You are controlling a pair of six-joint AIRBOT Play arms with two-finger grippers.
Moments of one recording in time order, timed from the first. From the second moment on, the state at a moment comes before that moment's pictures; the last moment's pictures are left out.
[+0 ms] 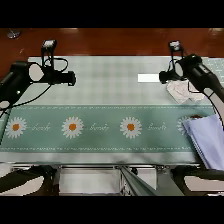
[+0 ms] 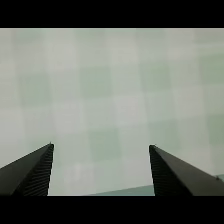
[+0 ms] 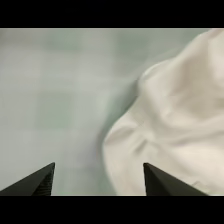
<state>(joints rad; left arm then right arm) -0.22 -1.31 1.16 1.55 -0.80 -1.65 0.16 -1.51 1.33 -2.01 0.91 1.91</state>
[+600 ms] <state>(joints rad) -0.18 -1.32 1.17 1.64 -0.79 -1.61 -0.22 -1.71 1.40 -1.76 0.92 1.91</state>
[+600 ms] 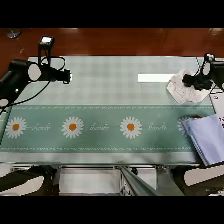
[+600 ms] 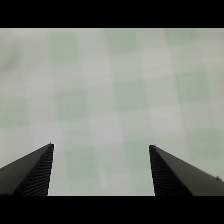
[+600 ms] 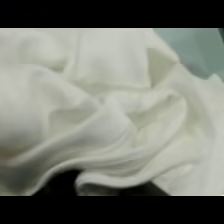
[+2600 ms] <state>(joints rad) -0.03 -0.71 0.70 1.31 -0.92 -1.68 0.70 -1.55 1.35 -0.92 0.89 1.37</state>
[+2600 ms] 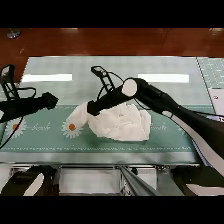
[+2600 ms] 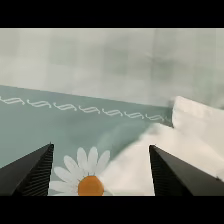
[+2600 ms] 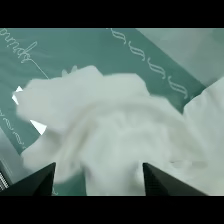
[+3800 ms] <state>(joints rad) 0.11 -1.09 0.51 0.70 -0.87 -1.18 -0.04 -1.05 0.48 -0.84 1.08 1.30</state>
